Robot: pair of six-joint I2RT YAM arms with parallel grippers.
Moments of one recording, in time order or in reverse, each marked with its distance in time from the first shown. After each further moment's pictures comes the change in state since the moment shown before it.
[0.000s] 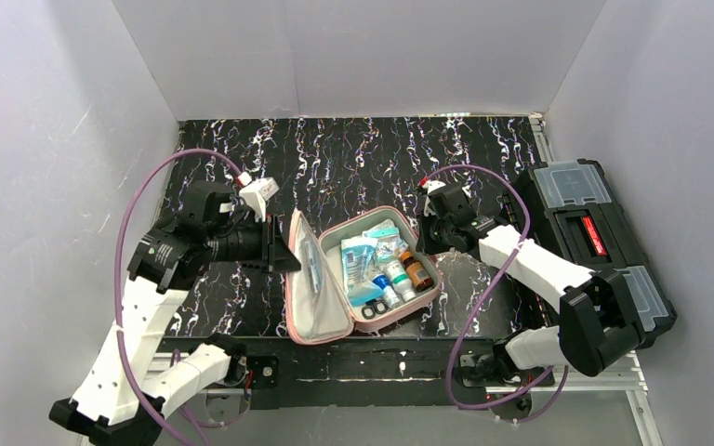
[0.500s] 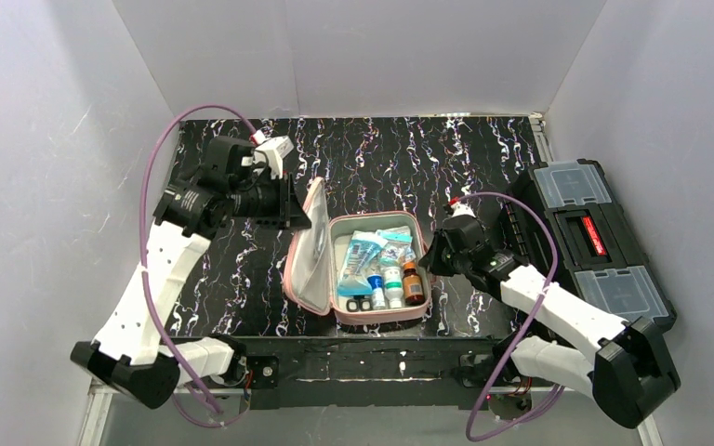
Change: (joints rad) left arm 0.004 0.263 0.198 0.081 -0.107 0.033; right arm 0.052 -0.278 -0.263 0.116 0.067 0.340
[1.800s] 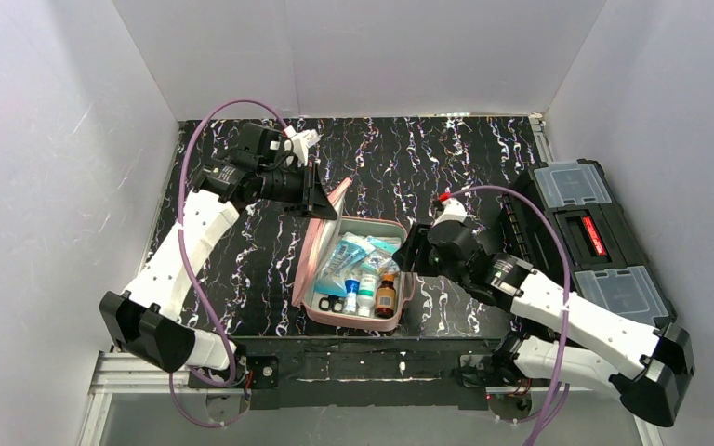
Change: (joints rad) left arm 0.000 0.225 0.027 0.141 0.186 -0.045; right arm 0.313 -0.099 0.153 -0.125 0.230 0.195
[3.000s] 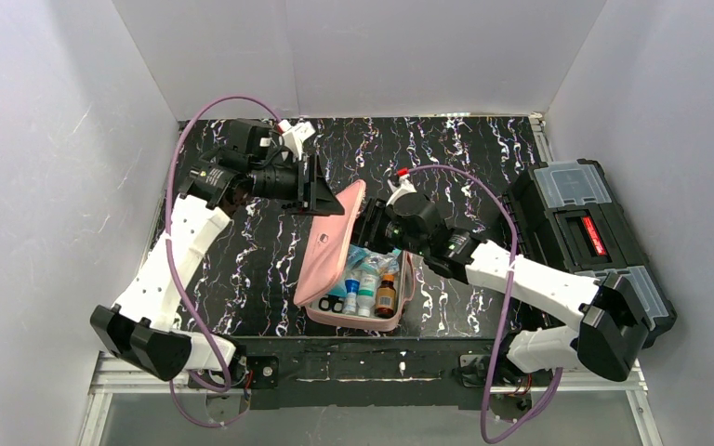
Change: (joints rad) left arm 0.000 -0.049 0.037 0.010 0.088 -0.066; right arm 0.000 0.327 0.178 0.387 -0.290 0.173
